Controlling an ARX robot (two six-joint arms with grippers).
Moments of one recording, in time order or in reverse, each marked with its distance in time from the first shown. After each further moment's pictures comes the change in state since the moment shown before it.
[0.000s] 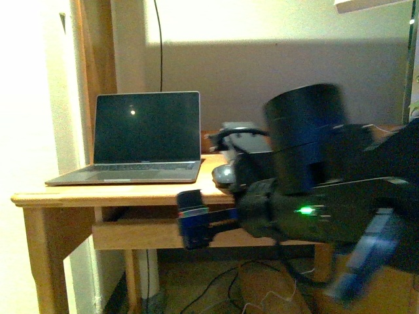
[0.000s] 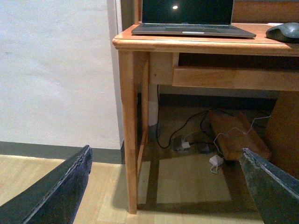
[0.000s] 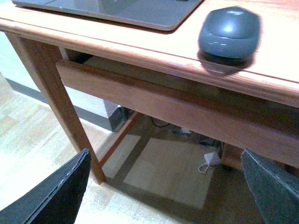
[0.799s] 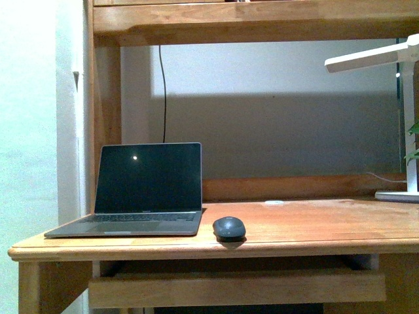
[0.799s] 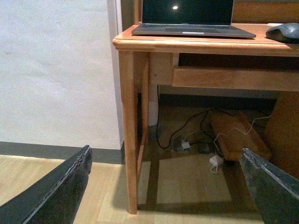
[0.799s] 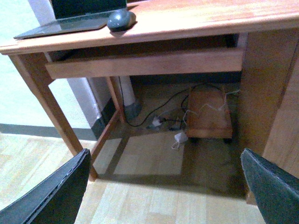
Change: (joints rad) left arm 0.000 0.000 0.000 0.000 0.000 0.000; right arm -0.270 -1.447 -0.880 -0.447 0.024 0.124
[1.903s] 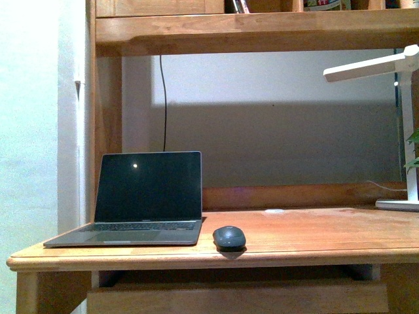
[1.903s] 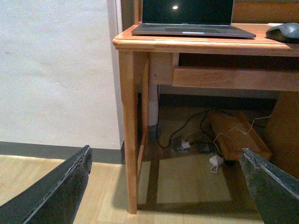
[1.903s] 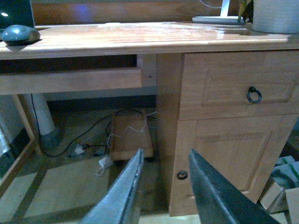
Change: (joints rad) left arm 0.000 0.000 0.000 0.000 0.000 0.000; right arm -0.290 -0.267 -0.159 -0.011 -0.013 -0.126
